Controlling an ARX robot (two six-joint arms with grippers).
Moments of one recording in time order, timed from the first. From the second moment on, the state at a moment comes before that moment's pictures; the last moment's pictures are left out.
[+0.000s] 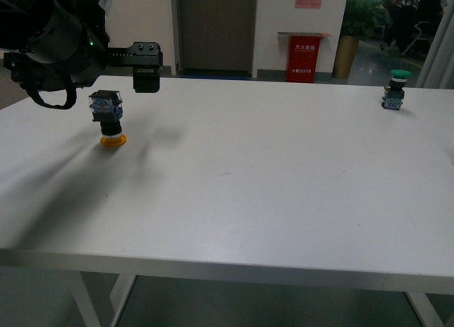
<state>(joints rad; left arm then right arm) -0.18 1.93 1.42 0.05 -0.25 -0.09 0.00 0.00 0.01 0.00 0.00 0.00</state>
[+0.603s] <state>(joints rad) -0.15 1.98 1.42 0.06 -0.21 -0.10 0.00 0.00 0.01 0.00 0.00 0.00</state>
